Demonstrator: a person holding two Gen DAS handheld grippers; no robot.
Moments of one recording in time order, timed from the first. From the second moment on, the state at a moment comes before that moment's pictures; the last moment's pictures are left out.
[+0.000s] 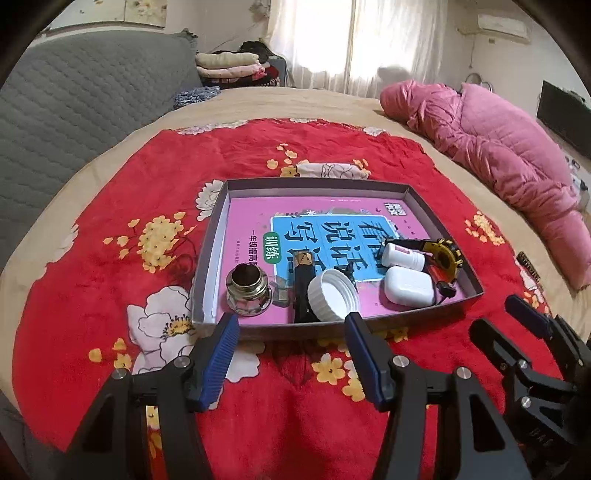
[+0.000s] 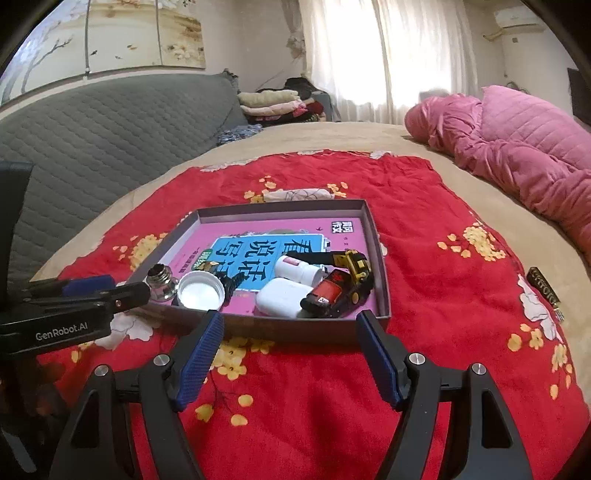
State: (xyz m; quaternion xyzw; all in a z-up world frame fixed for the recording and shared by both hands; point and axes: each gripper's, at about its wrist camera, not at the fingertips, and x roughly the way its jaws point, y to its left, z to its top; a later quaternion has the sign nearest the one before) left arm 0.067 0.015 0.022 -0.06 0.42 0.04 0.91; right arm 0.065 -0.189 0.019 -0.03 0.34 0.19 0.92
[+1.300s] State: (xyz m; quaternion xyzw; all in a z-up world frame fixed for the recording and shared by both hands) left arm 0.026 0.004 0.009 -0.08 0.45 0.03 0.89; right arm 0.024 -0.171 0.016 -0.07 0.36 0.19 0.91
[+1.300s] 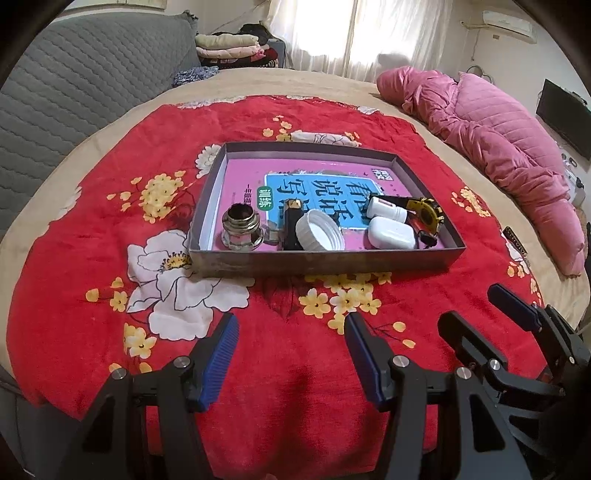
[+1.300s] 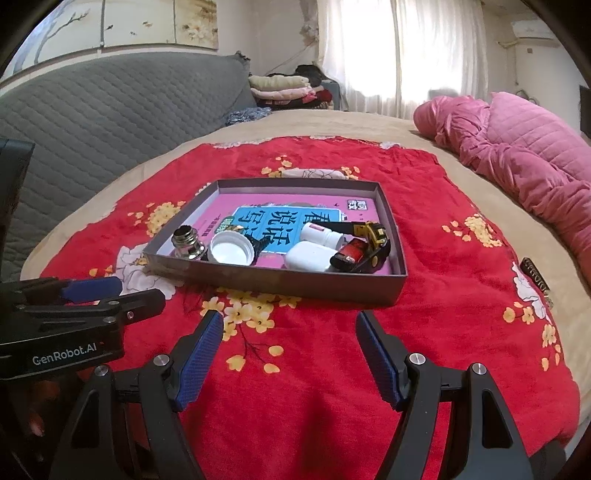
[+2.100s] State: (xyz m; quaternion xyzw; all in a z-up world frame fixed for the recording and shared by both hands) left arm 0.028 0.003 -0.007 -0.07 0.47 0.04 0.88; right arm 0.030 -0.171 0.005 -0.06 0.37 0.19 0.90
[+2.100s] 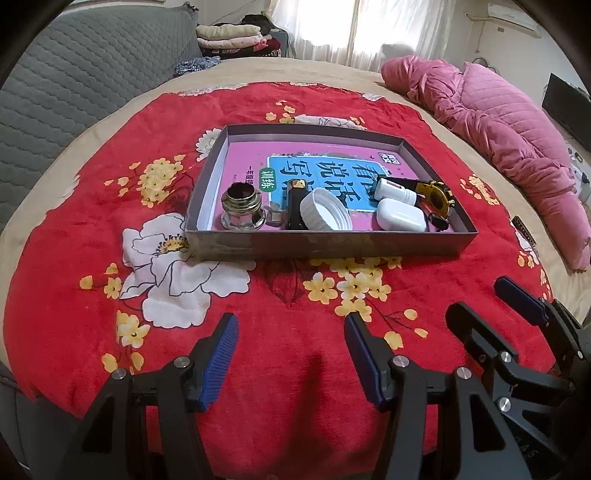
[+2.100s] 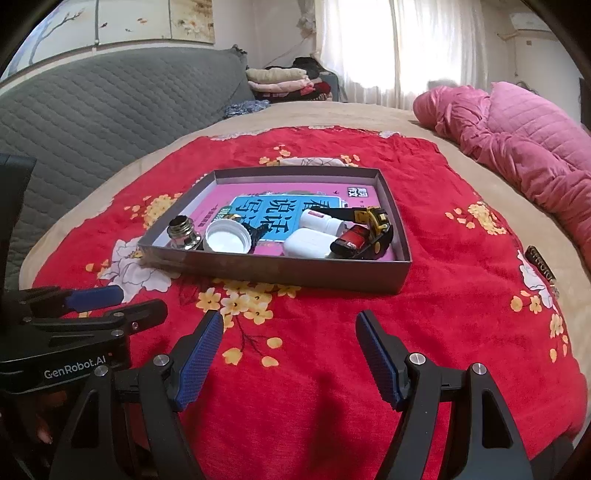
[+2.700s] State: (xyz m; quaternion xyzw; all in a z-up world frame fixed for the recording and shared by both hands) left arm 0.028 0.002 -0.010 -0.07 0.48 0.04 0.88; right arm 0.029 -0.172 0.005 -0.06 0.37 0.19 0.90
